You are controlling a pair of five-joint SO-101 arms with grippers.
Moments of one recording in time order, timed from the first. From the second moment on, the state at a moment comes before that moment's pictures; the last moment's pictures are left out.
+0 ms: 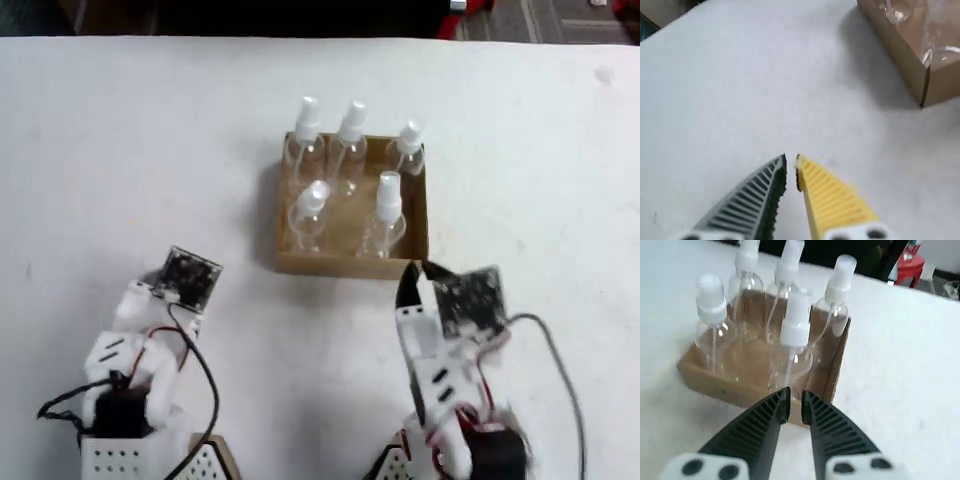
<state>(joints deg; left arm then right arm) -6.6 -103.8 91.8 59.2 -23.5 -9.9 -103.0 69.1 68.7 11.5</state>
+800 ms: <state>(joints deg) -9.4 -103.8 97.1 71.8 -3.6 -9.3 -103.0 96.4 71.9 11.5</state>
